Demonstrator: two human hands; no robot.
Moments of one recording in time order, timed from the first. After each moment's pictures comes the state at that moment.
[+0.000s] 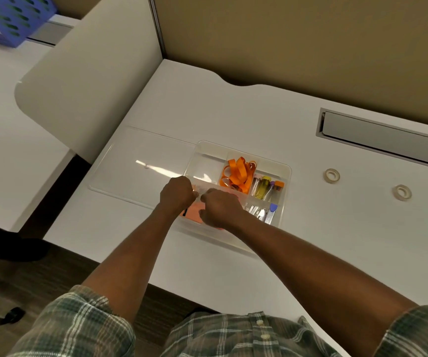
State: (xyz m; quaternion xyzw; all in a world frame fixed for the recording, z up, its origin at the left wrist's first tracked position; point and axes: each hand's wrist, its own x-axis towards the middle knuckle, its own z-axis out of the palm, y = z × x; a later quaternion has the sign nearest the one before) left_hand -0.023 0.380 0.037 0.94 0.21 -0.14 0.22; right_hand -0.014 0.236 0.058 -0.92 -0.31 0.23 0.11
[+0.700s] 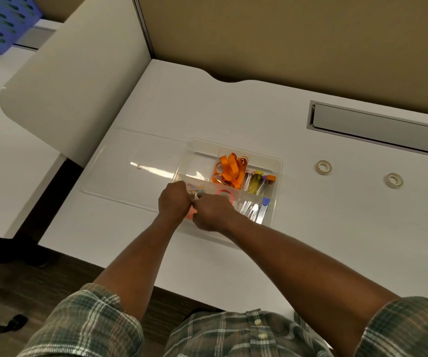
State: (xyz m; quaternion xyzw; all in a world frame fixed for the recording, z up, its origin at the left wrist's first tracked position) left_hand -0.036 0.360 0.009 0.96 0.24 -0.07 0.16; right_hand -0.026 0.230 0.052 -0.91 -0.33 0.25 0.10
